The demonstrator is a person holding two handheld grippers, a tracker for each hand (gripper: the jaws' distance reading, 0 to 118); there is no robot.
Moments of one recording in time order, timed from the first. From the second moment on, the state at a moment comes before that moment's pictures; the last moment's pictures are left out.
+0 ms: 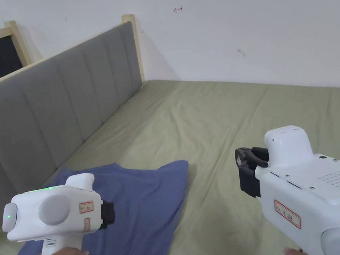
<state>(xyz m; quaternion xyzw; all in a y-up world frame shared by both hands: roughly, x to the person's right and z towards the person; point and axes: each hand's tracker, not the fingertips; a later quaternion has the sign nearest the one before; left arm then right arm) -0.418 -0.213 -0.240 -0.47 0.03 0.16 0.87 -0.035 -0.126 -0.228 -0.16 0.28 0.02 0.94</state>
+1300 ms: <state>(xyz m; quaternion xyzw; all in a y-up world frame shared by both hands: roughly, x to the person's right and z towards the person) -0.375 -0.121 -0.209 -0.25 0.04 0.07 0.96 -0.003 -0.140 -0.254 -0.21 0.26 -0.02 0.94</state>
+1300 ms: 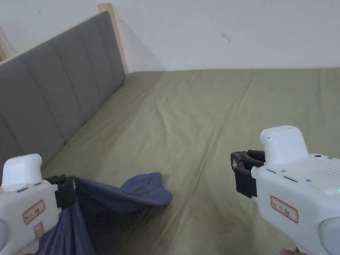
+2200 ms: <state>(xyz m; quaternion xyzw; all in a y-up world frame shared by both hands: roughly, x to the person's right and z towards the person) 0.024 -0.199 -0.360 -0.55 -0.31 0.16 0.76 0.256 -0.118 -0.152 -0.18 0.02 -0.08 0.98</state>
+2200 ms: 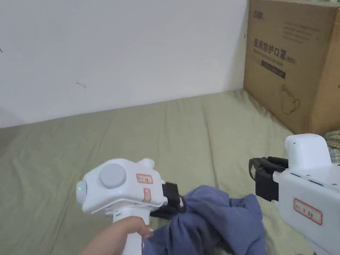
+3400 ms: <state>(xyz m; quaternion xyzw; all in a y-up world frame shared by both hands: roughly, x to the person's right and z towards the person) -0.119 -0.286 -0.252 -0.57 -0.10 0.05 0.81 0.252 -0.152 -0.149 -0.22 0.02 -0.09 0.97</state>
